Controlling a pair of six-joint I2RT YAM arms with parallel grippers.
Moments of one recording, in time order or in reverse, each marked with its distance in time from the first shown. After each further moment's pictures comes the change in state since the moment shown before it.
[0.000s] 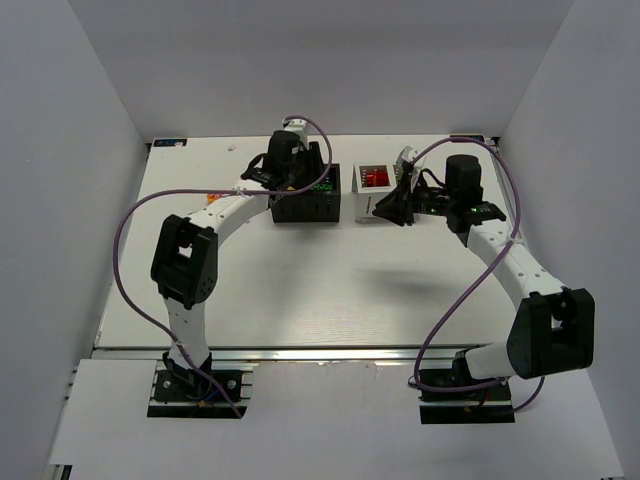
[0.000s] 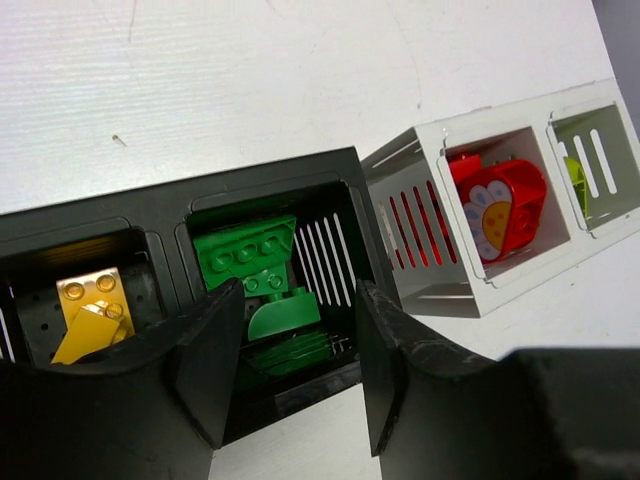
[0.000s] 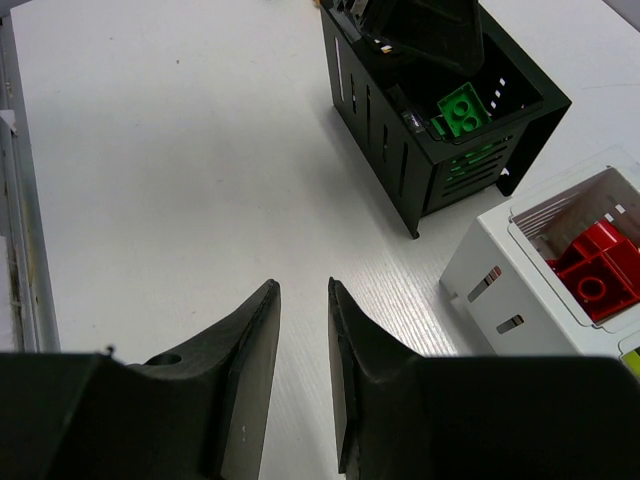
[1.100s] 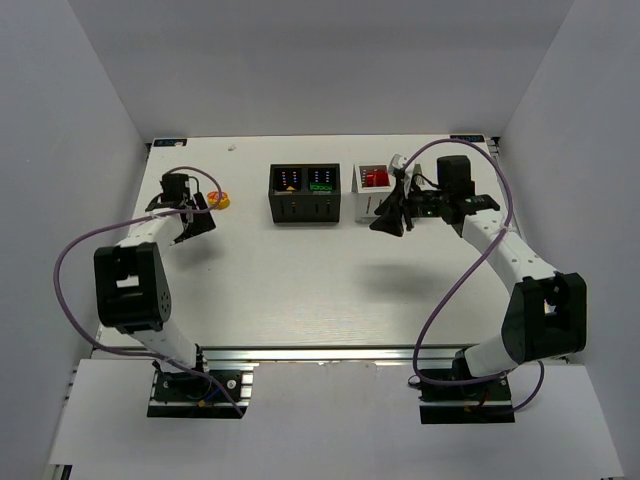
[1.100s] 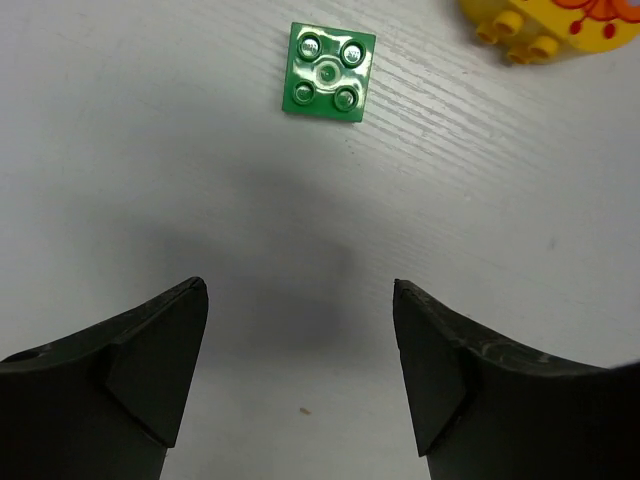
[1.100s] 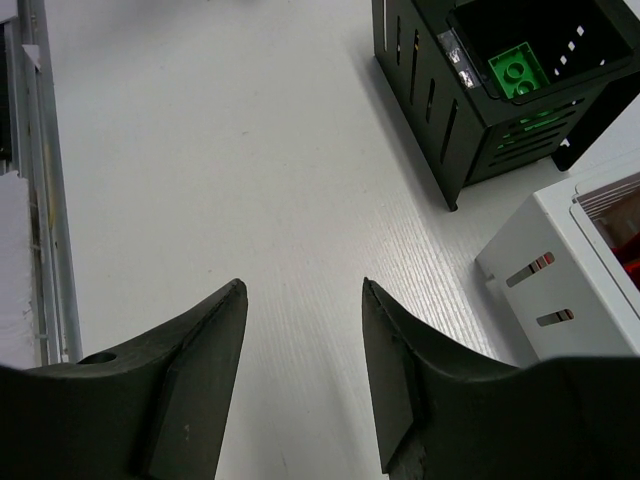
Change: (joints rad) left arm 0.568 -0.324 -0.499 -0.276 -0.237 0.110; right arm 0.006 0.084 0.069 -0.208 -0.050 -0.179
